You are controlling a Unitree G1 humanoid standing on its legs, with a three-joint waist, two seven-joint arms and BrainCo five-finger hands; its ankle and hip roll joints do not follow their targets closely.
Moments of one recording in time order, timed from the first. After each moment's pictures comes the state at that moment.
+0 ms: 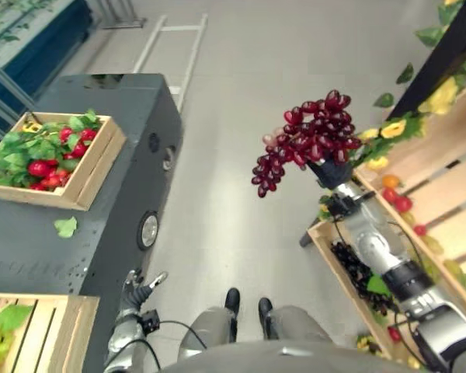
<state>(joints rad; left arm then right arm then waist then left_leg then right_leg) 0.13 0.25 -0.02 0.87 -0.41 -0.38 0.14 -0.34 -0.52 0.37 0.23 1.01 -0.31 0.29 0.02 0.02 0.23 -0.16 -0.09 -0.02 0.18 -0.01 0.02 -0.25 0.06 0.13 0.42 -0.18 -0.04</state>
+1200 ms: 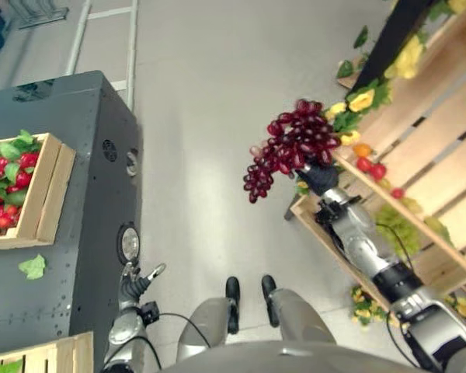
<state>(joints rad) 0.12 0.26 -0.01 0.84 -0.41 -0.40 0.18 -0.33 -0.48 0.44 0.24 0.92 -0.30 0.28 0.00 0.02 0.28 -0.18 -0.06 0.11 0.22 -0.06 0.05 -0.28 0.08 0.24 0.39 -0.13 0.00</state>
